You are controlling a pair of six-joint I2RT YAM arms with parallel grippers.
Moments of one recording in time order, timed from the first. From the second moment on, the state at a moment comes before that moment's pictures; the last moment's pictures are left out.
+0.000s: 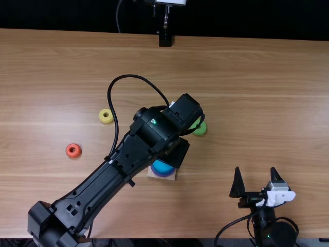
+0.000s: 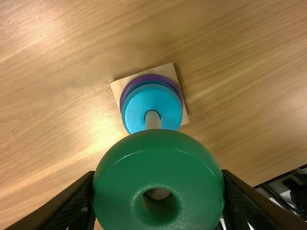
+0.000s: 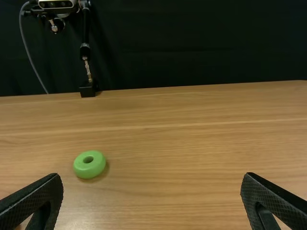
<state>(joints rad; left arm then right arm) -0.76 1.88 1.92 -1.38 -0.02 -0.35 0.03 0.01 0.02 -0.05 -0.01 0.03</state>
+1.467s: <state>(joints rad) -0.12 0.95 0.84 -0.27 -0.02 -0.34 0.03 0.01 0.02 -0.05 -0.01 0.03</state>
